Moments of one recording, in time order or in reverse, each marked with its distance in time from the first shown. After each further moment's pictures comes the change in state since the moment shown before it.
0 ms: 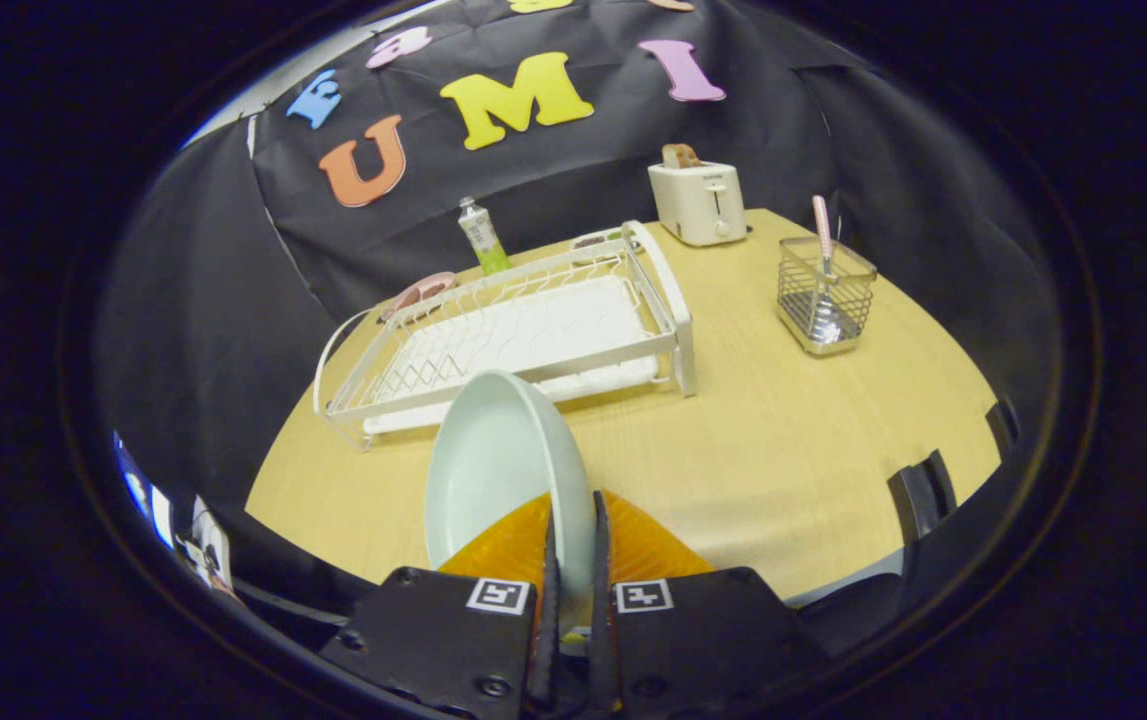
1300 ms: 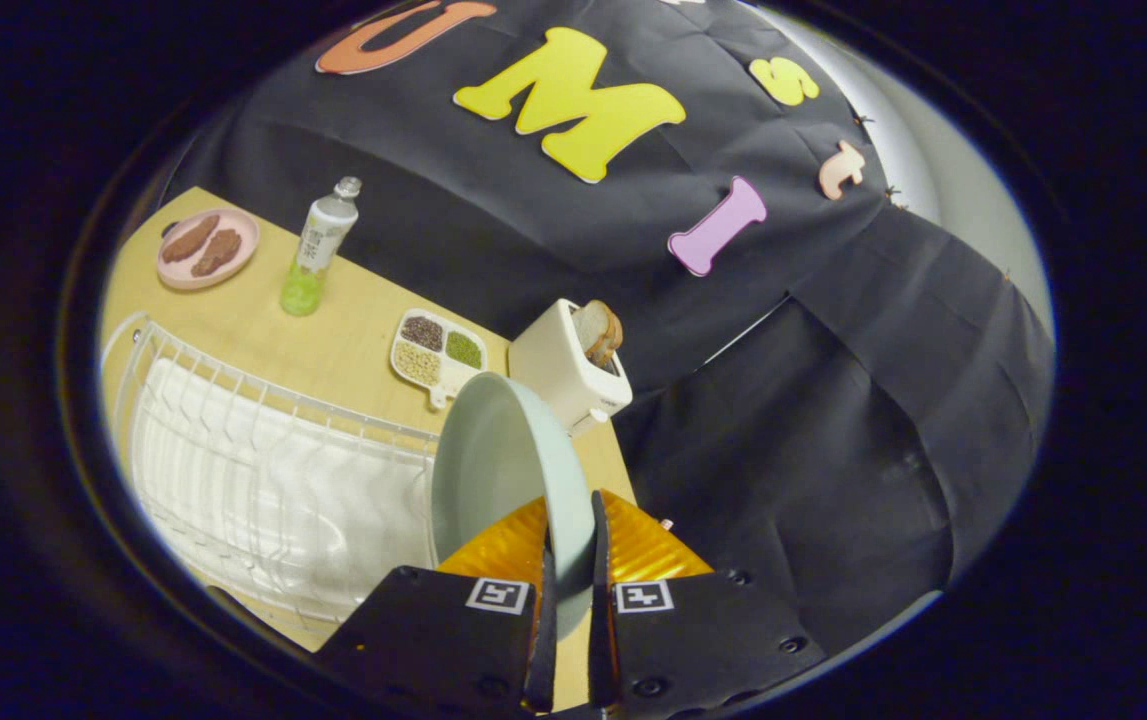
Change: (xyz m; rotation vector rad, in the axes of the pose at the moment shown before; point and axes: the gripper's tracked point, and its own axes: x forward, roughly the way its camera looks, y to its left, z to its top) arm 0.024 0.059 0.300 -0.485 -0.086 -0.917
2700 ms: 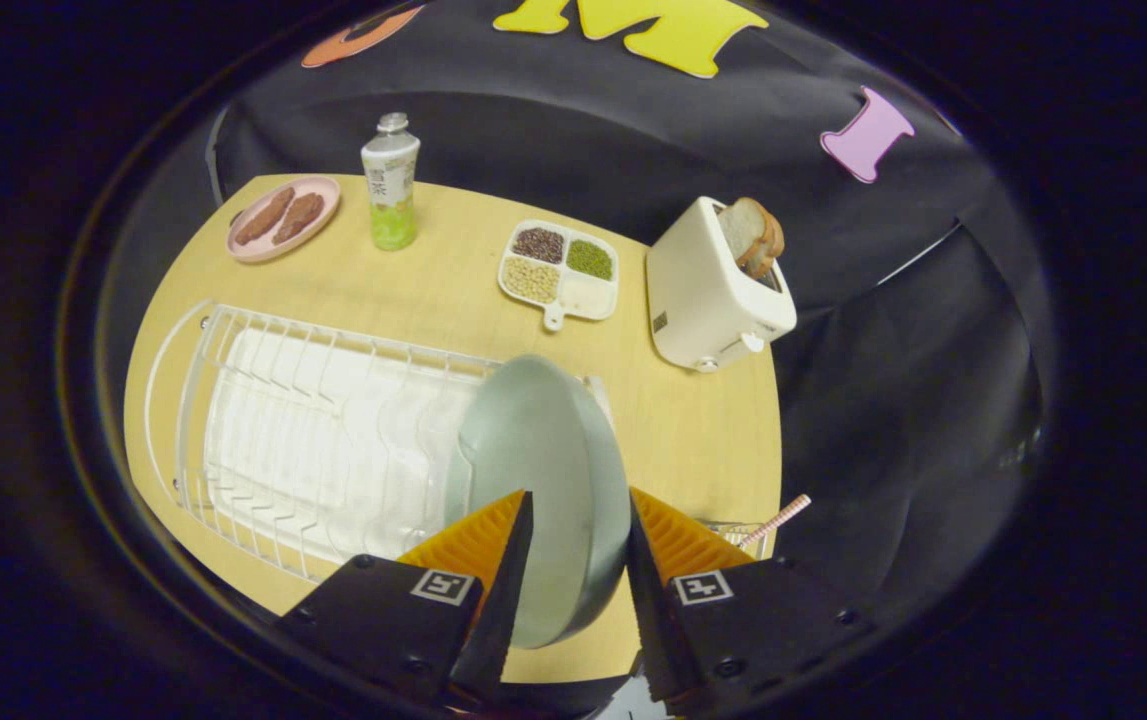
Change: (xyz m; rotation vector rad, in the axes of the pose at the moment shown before) arm 0.048 0.040 -0.011 -0.145 0.337 0.425
